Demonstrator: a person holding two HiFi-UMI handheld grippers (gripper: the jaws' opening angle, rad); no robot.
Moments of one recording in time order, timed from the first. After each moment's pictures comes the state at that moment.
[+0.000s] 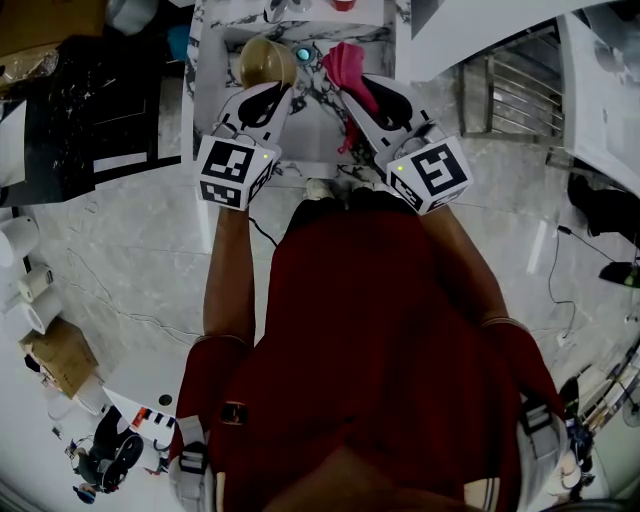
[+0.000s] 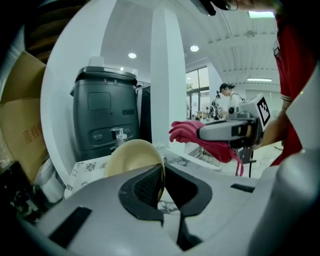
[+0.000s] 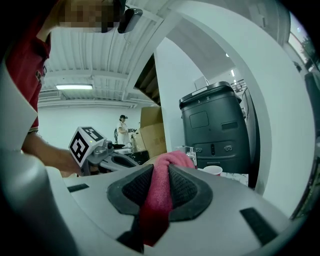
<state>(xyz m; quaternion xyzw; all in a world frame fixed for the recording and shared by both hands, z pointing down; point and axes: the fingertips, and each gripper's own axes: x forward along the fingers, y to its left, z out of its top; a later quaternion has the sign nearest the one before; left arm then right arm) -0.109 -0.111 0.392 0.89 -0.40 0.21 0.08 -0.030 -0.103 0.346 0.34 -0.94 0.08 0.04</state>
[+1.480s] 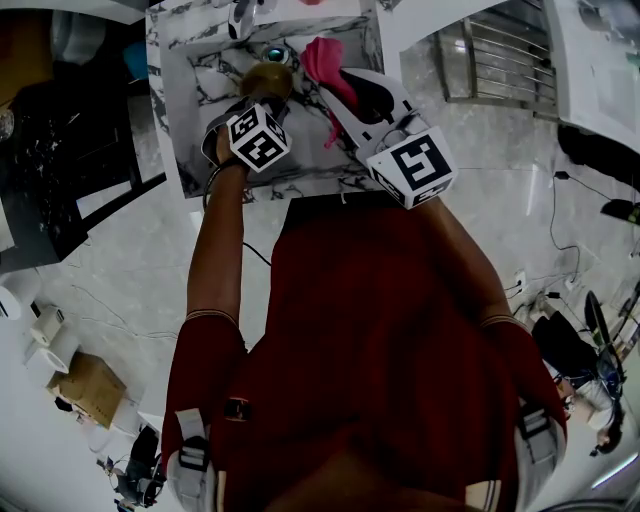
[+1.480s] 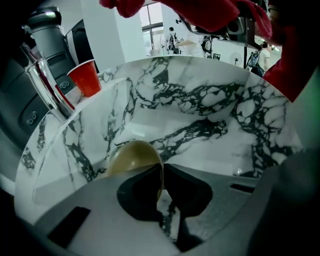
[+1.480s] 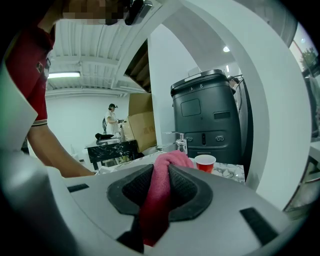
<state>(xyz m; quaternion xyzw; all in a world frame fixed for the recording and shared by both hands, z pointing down) -0.110 -0.132 0.623 0.83 -0.13 0.54 0.03 -0.043 -0.150 0.393 0.39 -0.91 0.10 0.11</state>
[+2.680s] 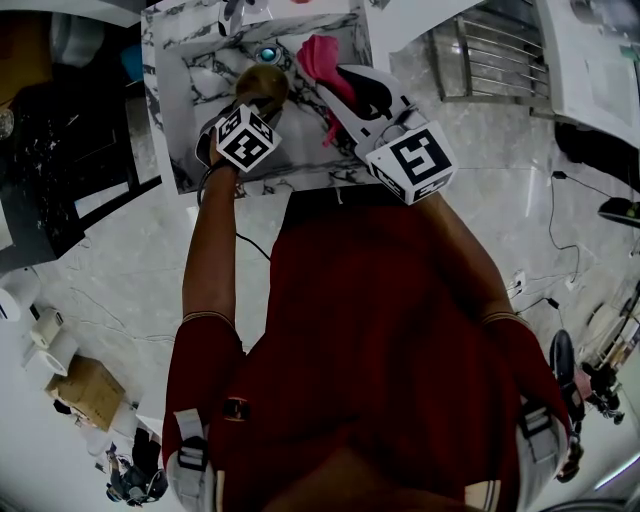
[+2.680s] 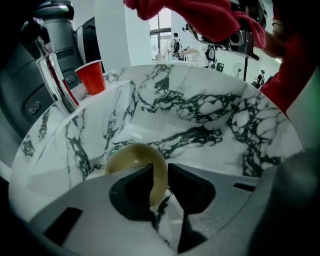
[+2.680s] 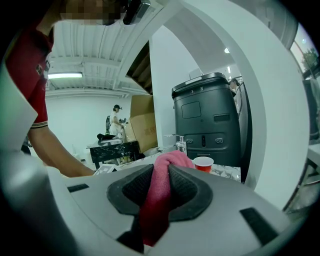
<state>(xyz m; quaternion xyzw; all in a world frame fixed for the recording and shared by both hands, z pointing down) -0.108 -0.119 0.616 0.84 -0.14 0.51 0.07 -0.032 -0.138 0.383 0.38 -0.91 0.09 0.10</state>
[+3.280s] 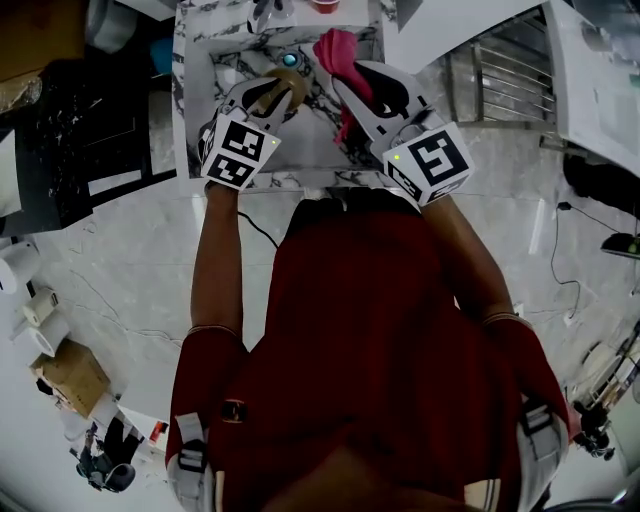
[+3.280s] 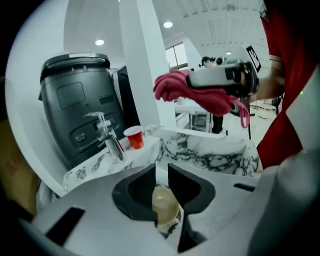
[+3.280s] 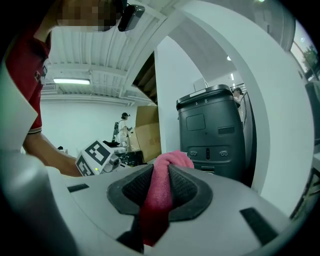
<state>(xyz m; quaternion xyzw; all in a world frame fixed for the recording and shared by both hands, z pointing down) -0.100 -0.142 0.459 0.89 -0.30 0.34 0.02 -0.029 -0.133 0.335 0.36 -0.93 0.06 0.06</state>
